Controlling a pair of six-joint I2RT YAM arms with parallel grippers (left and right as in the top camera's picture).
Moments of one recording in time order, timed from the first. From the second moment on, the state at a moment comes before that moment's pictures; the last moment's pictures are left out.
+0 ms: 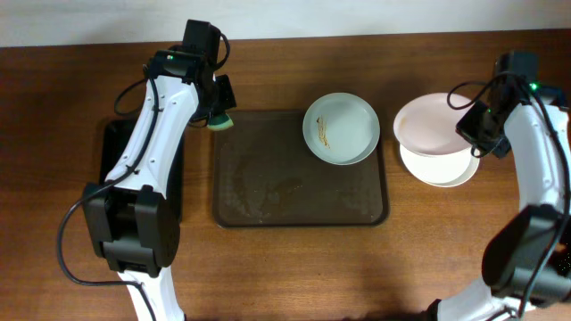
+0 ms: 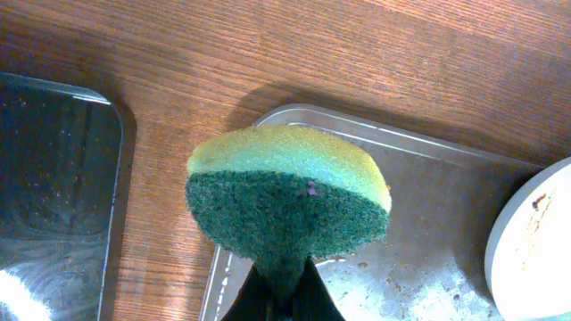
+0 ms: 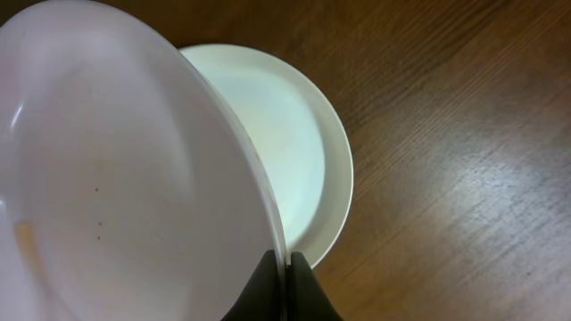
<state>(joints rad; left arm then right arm) -0.20 2.06 1.94 -1.10 -0.04 -0.44 -0.27 1.82 1.55 -1.05 0.13 0.51</state>
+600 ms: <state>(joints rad) -0.20 2.06 1.94 -1.11 -0.04 -0.44 -0.29 1.95 1.55 -1.11 0.25 0.51</state>
